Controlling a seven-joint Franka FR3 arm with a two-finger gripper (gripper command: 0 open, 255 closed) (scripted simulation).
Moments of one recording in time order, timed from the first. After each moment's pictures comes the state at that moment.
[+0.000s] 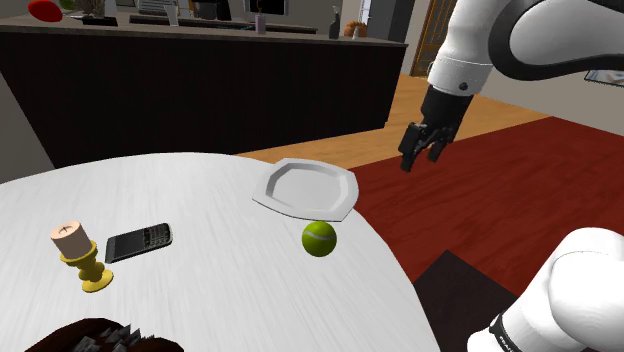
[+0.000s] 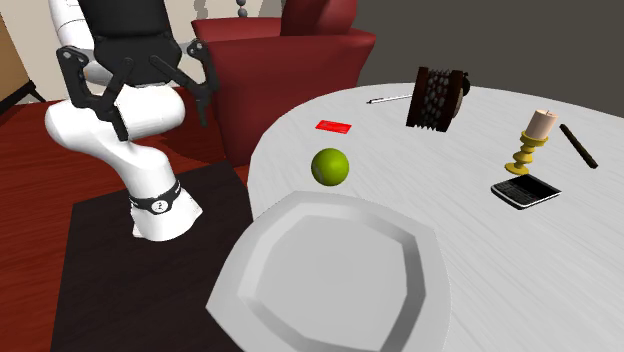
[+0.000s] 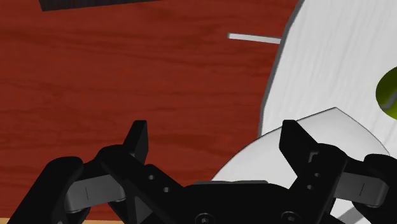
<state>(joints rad) 0.07 -0.76 0.11 -2.39 0.05 1.69 0.25</state>
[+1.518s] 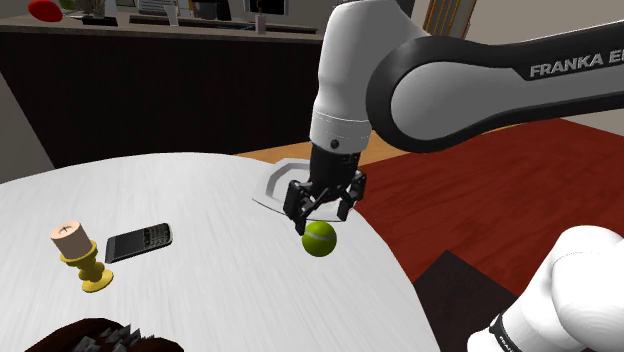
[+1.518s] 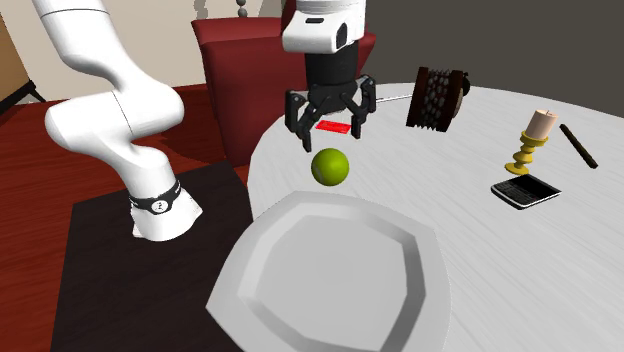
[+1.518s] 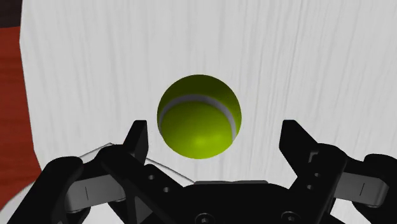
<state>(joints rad) 0.16 -0.33 0.47 -2.20 0.22 1.93 0.68</state>
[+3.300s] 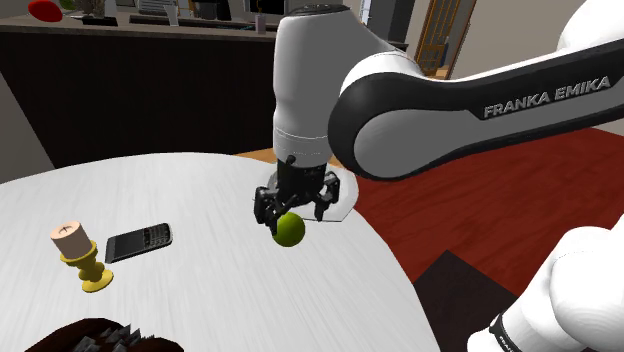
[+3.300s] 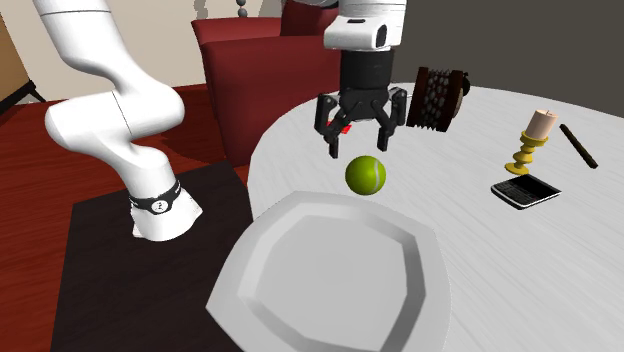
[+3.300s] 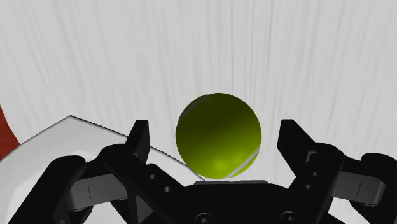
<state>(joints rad) 0.11 -0.17 0.61 -2.07 -0.01 1.97 0.96</state>
